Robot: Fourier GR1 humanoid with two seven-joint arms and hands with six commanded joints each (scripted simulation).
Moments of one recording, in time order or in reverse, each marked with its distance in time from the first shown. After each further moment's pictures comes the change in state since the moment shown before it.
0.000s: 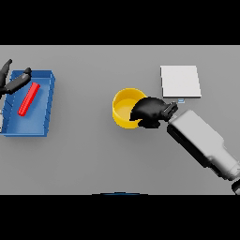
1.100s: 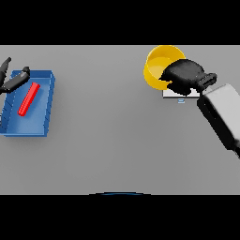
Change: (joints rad) left arm 0.007 -0.006 0.020 -0.054 0.047 -0.011 0.046; right arm -0.097 -0.167 -0.212 0.017 -0.024 -0.040 0.095
